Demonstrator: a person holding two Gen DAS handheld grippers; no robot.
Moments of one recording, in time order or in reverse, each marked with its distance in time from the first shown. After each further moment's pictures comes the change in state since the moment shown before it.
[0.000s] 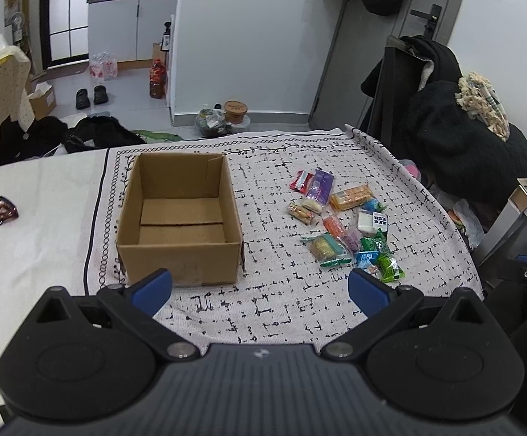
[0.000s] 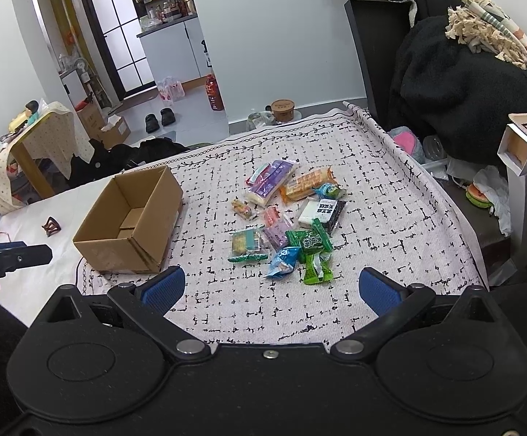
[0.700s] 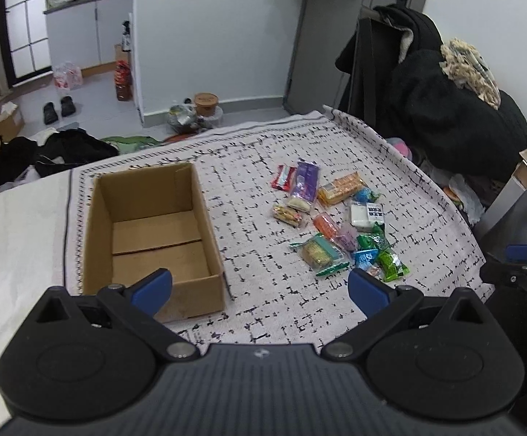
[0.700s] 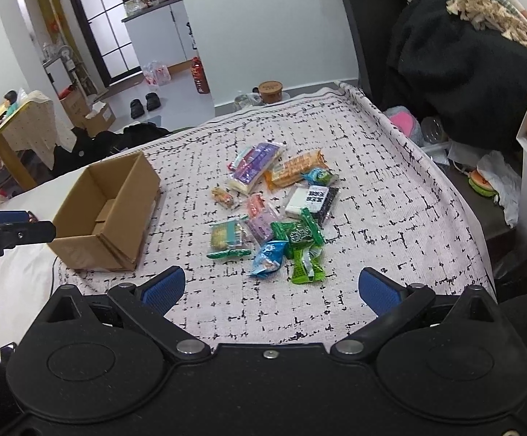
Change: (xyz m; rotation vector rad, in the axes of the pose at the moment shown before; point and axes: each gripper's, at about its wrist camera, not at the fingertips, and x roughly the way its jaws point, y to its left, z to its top) left arm 0.058 -0.013 0.033 0.123 0.058 -0.056; right arm 0.049 -0.013 0.001 0.018 0.058 -0.034
